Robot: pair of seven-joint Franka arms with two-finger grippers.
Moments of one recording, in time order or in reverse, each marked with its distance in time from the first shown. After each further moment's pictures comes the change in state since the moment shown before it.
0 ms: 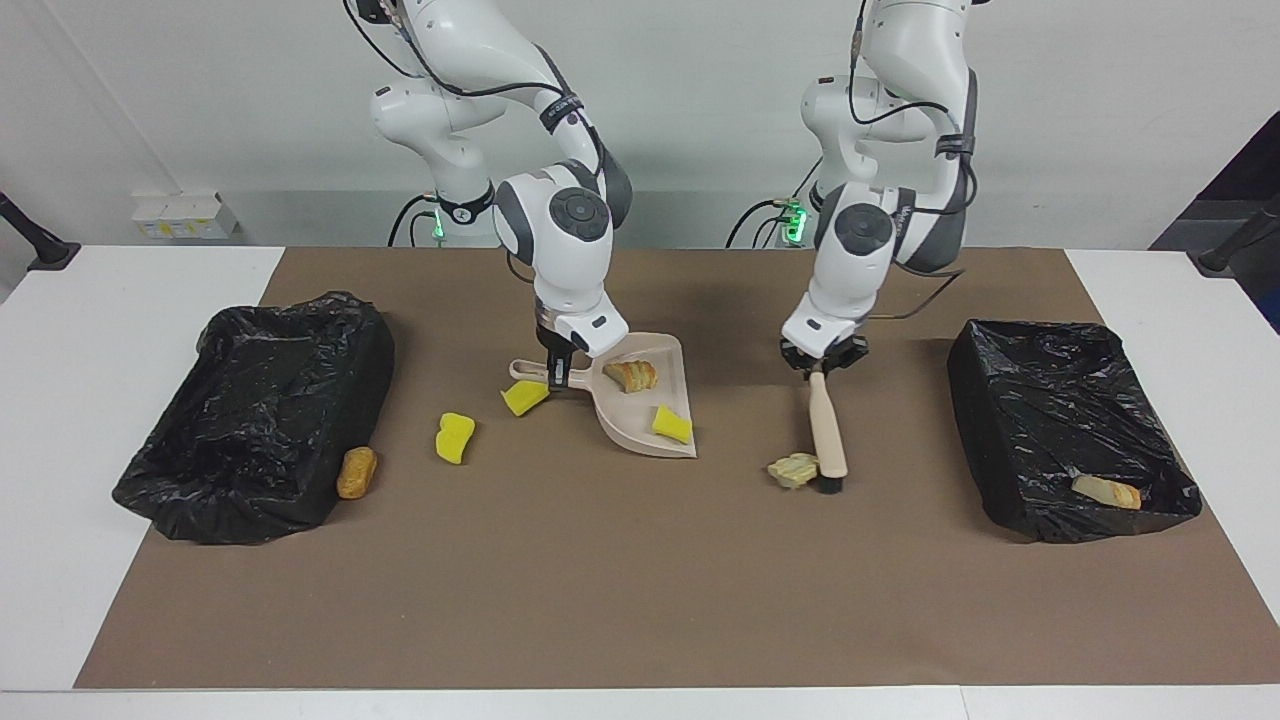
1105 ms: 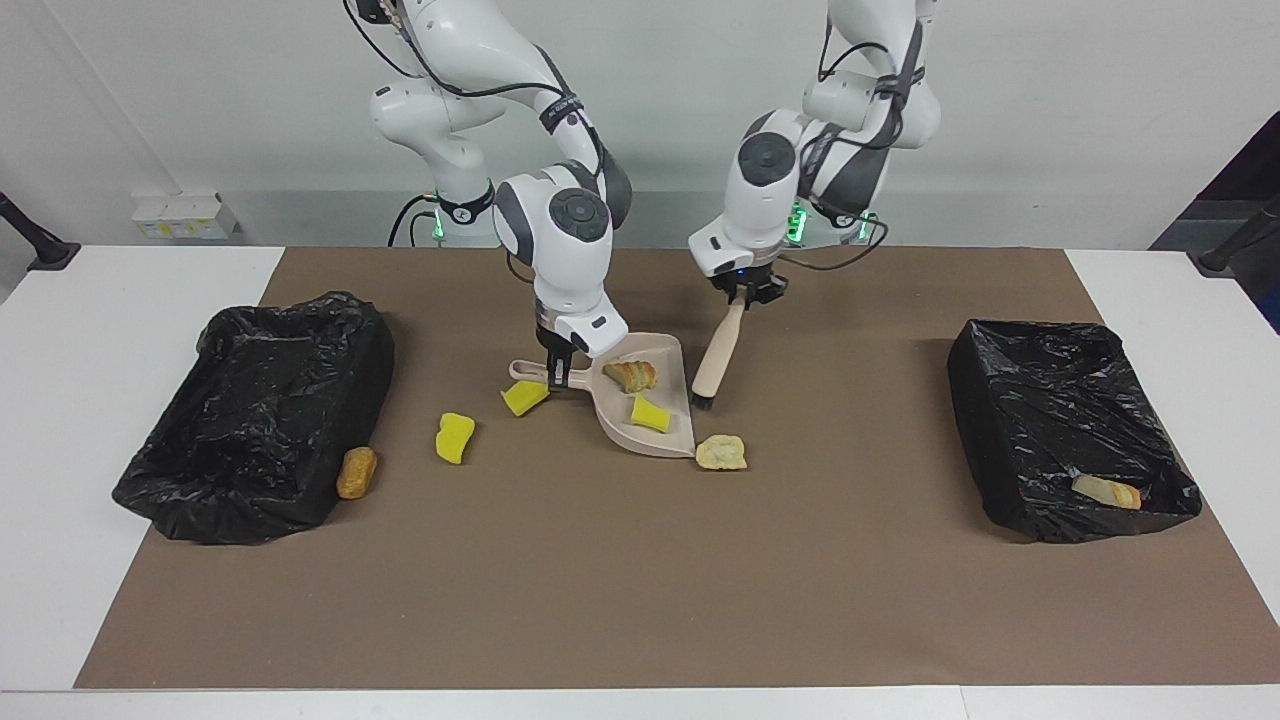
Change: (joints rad) left arm -0.163 -0.131 0.028 0.097 -0.104 -0.350 0.291; right arm 0.000 0.002 -0.001 0.000 0.000 0.001 0.000
